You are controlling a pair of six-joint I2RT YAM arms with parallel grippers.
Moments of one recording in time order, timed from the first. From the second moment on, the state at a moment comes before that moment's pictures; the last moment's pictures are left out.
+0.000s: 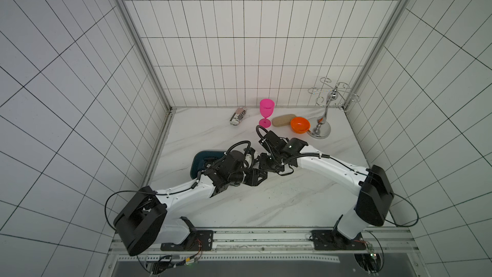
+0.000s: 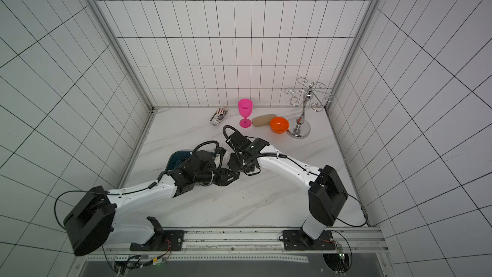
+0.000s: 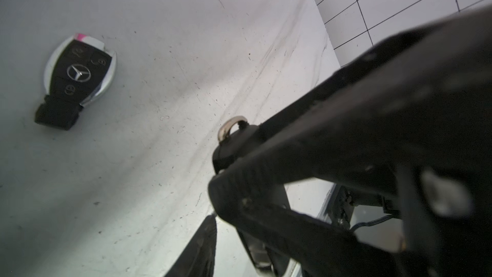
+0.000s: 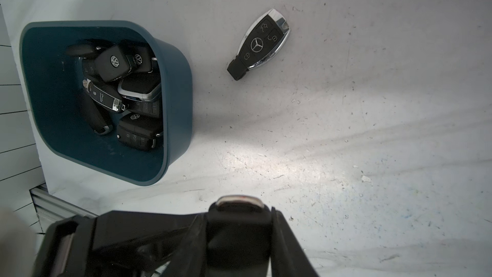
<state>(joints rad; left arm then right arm) -0.76 1.33 0.67 0.03 0.44 -0.61 0.85 1.64 1.36 -0.85 -0.06 0.87</state>
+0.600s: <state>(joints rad) -0.77 1.31 0.67 -0.05 0.41 -0.62 0.87 1.67 1.37 -0.83 -0.08 0.84</state>
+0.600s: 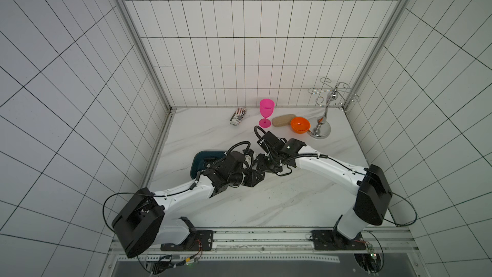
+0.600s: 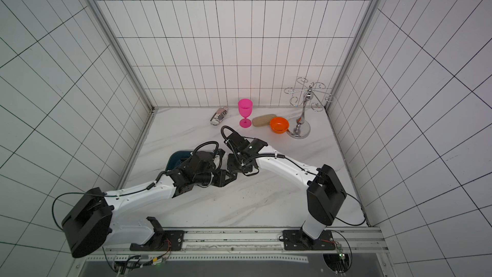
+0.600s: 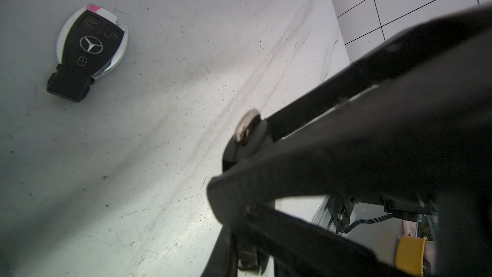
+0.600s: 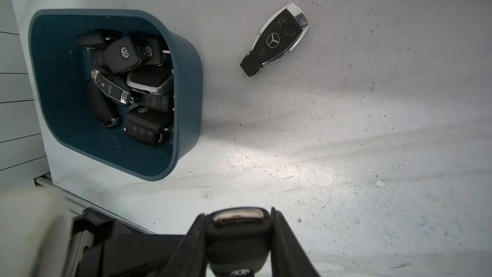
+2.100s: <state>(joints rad) -0.25 1.30 0.77 -0.65 0.25 -0.64 0.70 2.29 2.09 -1.16 -0.10 0.87</state>
